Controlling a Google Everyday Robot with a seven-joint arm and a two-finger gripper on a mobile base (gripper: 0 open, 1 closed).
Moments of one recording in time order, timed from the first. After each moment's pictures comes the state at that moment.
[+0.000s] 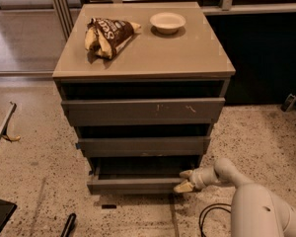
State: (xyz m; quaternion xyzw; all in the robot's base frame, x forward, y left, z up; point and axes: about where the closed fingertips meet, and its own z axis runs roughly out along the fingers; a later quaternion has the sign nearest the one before) arm 0.618 -0.174 0.196 -0.45 0.80 0.31 0.27
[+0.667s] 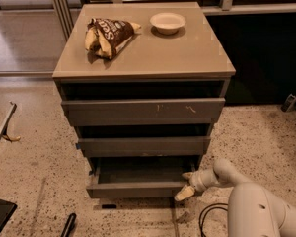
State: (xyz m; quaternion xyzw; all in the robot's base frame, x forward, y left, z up) arm 0.600 -0.180 0.186 -0.45 0.80 0.32 0.24
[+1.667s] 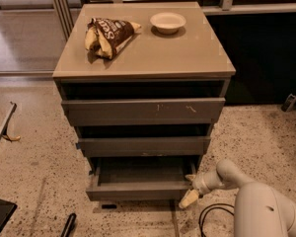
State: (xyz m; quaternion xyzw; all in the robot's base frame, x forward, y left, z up) arm 0.573 -0.183 0.199 -0.47 0.79 0.34 0.22
